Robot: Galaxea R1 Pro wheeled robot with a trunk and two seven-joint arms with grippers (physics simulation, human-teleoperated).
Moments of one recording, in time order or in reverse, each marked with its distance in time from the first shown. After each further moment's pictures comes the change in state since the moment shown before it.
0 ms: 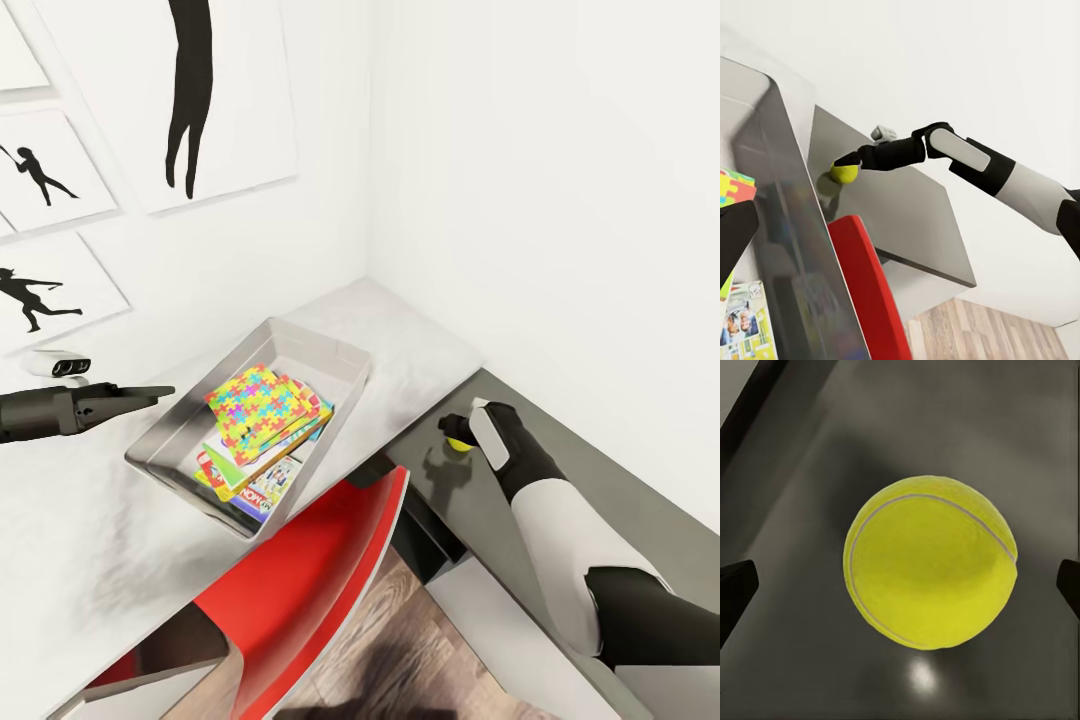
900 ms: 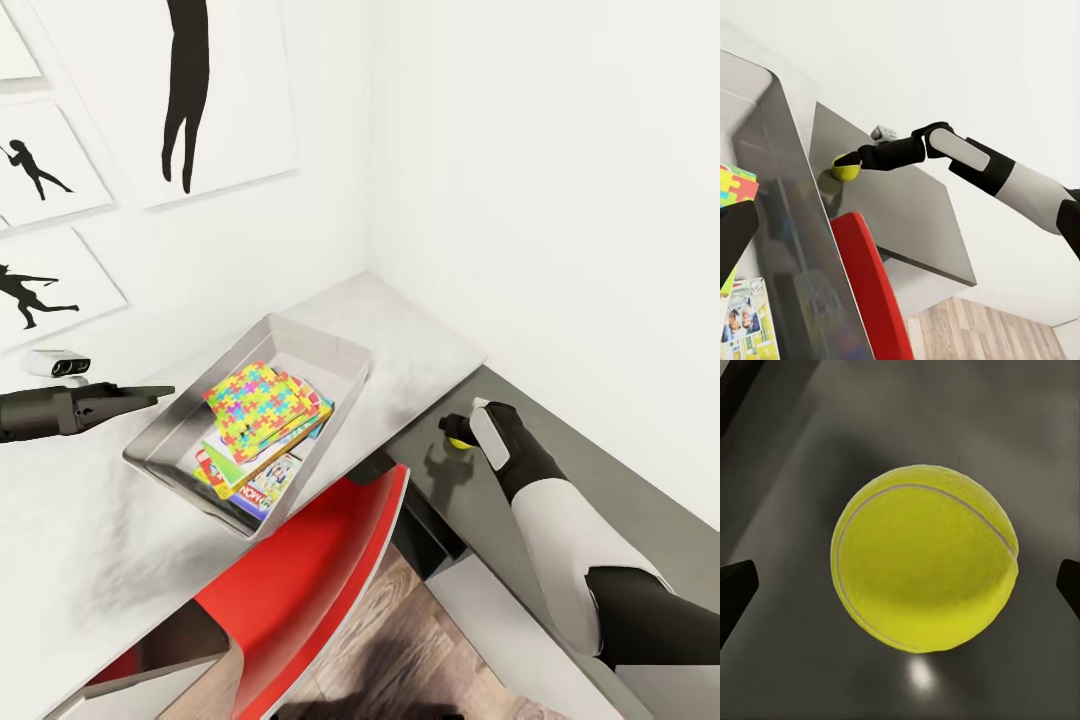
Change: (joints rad) left arm 0.000 0.000 0.000 -0.003 0.000 0.001 0.000; right arm -0.001 -0.001 0.000 0.002 0.001 -0.001 0.000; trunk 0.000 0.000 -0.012
